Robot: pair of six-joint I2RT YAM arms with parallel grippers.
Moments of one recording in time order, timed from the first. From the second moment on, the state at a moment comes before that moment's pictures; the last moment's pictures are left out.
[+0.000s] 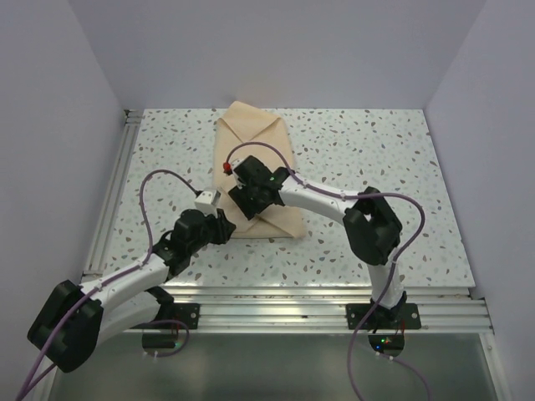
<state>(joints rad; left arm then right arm) -0.57 1.00 0.31 0.22 -0.02 -0.41 0.88 2.00 1.59 -0.59 0.06 0.12</state>
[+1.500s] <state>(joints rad) -0.57 0.97 0.20 0.36 0.00 -0.49 0.97 2.05 1.47 -0.19 0.30 -0.03</state>
